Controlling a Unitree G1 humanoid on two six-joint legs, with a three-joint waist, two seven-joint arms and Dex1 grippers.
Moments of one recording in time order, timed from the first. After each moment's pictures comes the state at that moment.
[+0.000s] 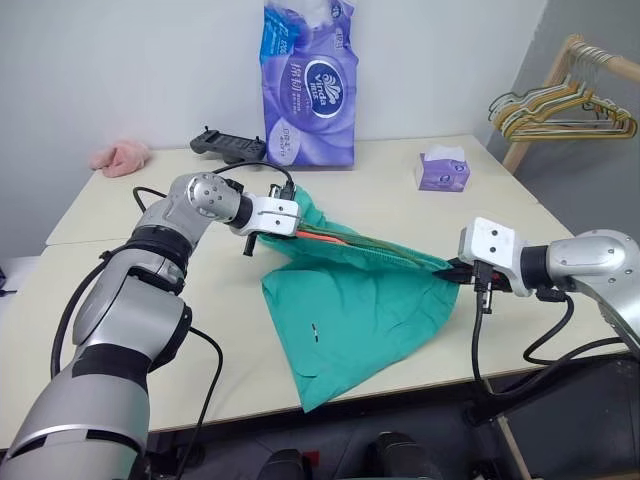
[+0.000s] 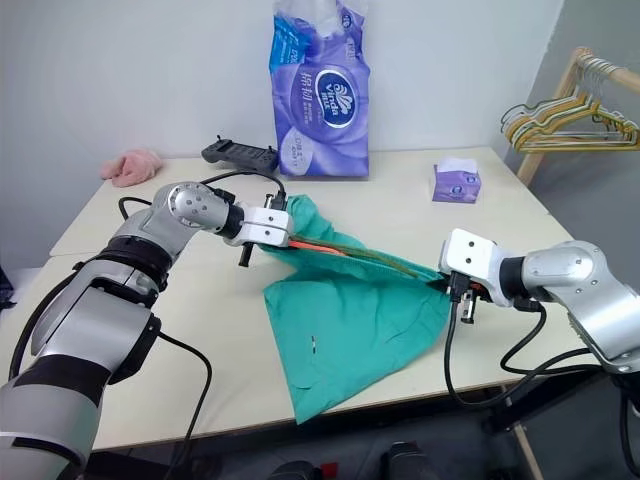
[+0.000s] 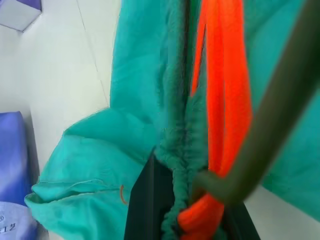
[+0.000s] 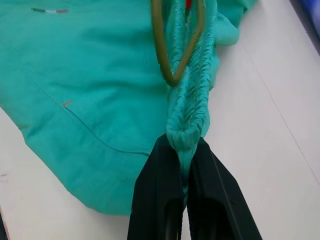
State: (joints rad) left arm -1.21 0.61 -0.55 1.17 0.27 -0.58 -1.10; right arm -0.45 -1.08 0.19 -0.39 0.34 0.62 0.96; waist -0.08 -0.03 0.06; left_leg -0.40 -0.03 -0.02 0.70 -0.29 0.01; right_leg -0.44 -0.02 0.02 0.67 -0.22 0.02
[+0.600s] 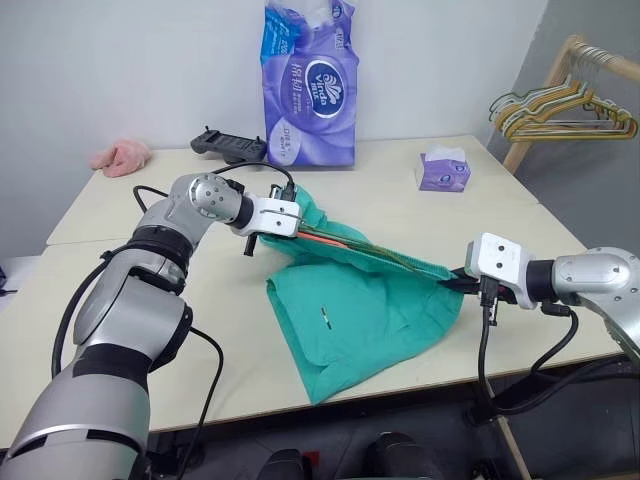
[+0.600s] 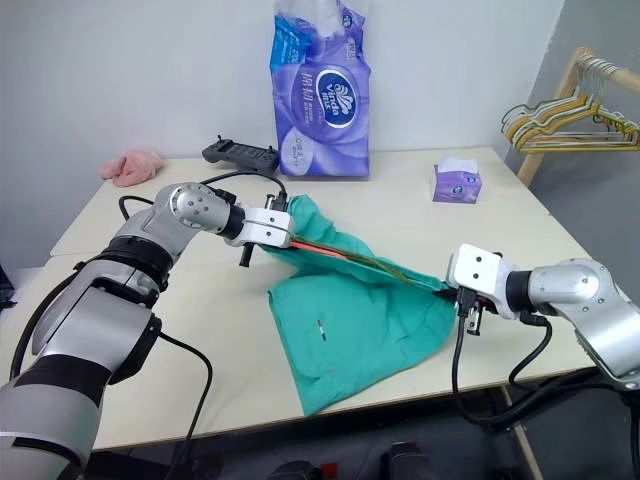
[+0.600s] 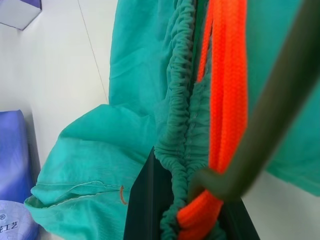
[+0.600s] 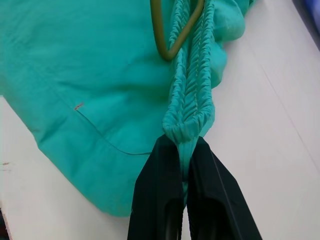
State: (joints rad) left arm -1.21 0.61 -0.55 1.17 0.27 -0.58 -1.09; right arm -0.33 -1.09 0.17 -0.39 0.33 0.51 0.92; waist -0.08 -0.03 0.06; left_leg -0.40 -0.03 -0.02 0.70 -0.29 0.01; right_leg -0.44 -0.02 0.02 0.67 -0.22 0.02
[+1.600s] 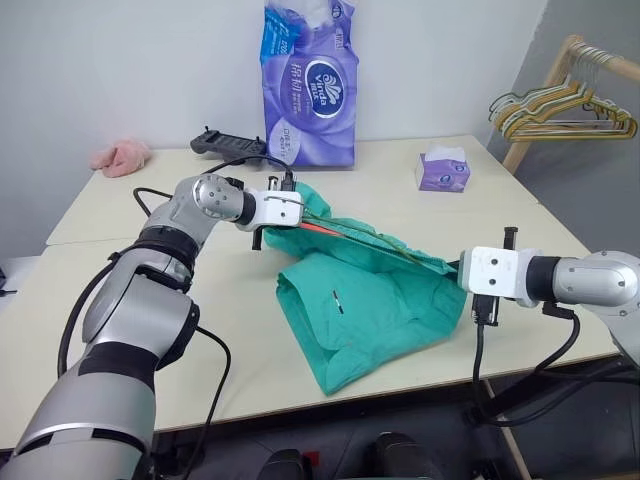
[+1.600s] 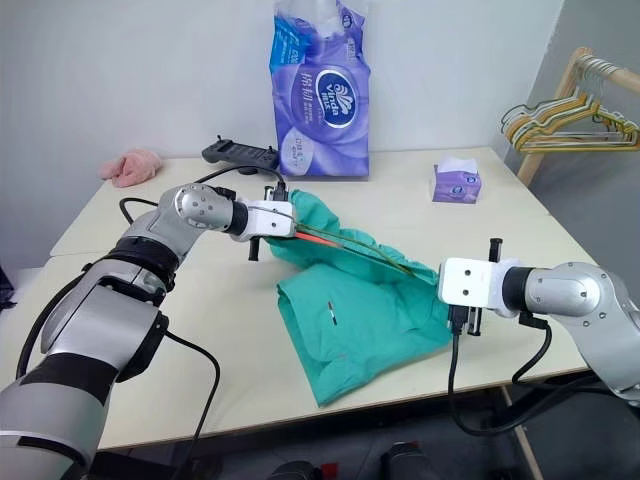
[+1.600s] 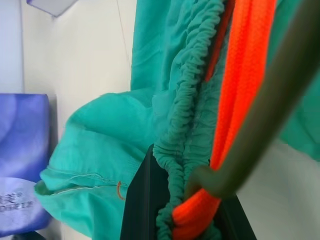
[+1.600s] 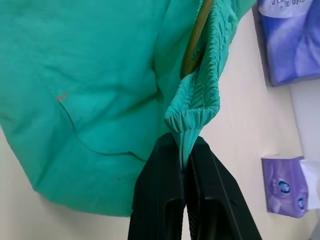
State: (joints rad) left arm -1.22 0.57 -0.51 1.23 0.28 -0.53 -0.97; right arm -0.34 -1.11 0.17 -0.55 0.11 0.48 0.87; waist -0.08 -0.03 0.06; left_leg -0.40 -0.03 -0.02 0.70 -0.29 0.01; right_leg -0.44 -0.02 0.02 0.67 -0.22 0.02
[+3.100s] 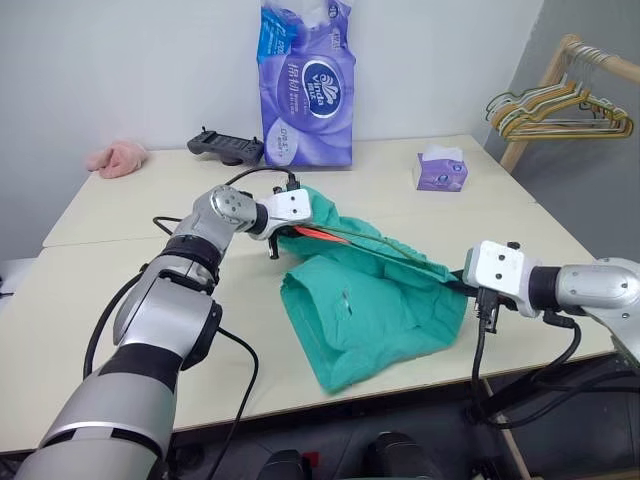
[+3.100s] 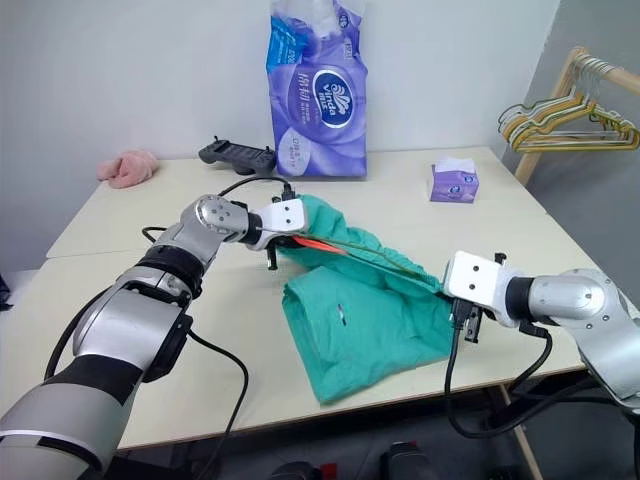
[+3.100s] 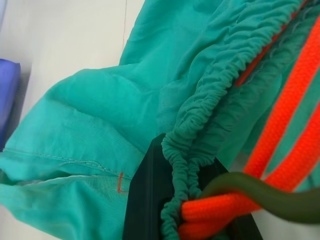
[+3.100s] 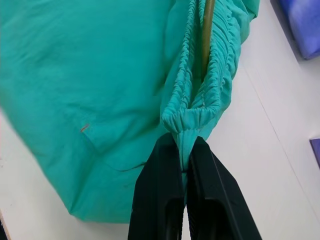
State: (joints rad) left arm -1.20 0.45 -0.36 1.29 0.28 -0.32 -0.98; right arm -0.28 -1.07 0.11 -0.53 0.25 0.58 0.87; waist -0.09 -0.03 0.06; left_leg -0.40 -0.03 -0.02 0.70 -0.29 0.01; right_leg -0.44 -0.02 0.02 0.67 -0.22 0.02
